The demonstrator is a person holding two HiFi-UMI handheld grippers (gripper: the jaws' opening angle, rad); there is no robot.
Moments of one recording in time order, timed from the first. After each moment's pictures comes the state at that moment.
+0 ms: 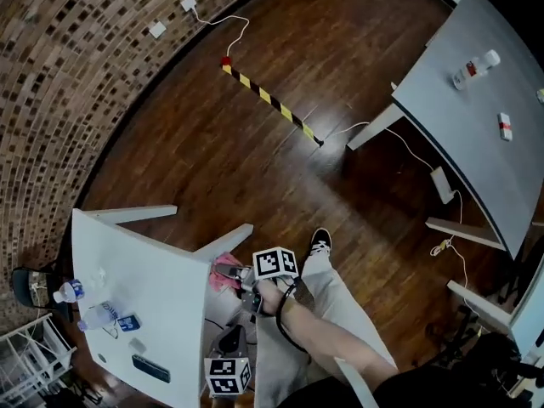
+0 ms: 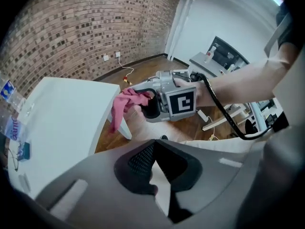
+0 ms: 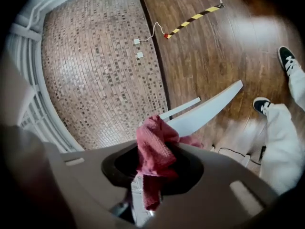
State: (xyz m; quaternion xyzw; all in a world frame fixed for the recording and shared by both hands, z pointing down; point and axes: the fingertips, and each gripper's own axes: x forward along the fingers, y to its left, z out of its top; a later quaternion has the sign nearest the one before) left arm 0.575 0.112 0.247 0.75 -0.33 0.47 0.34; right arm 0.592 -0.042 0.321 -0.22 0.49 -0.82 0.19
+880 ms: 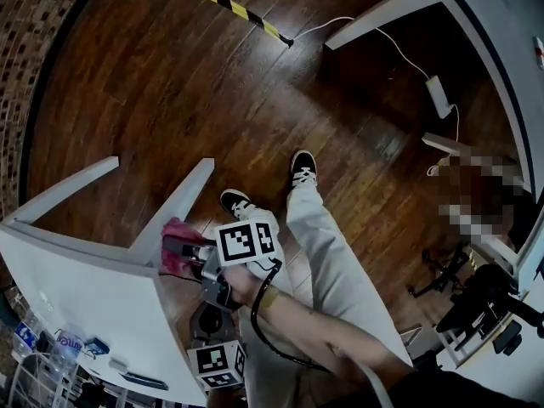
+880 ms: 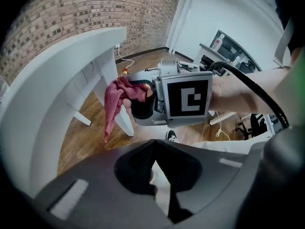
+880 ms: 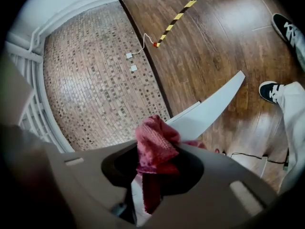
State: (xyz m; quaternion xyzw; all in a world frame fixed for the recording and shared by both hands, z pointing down) left arm 0.557 0.087 0.388 0.74 -0.32 0.49 0.33; right arm 0.564 -0.062 0.418 -0.24 0.44 -0.82 0.28
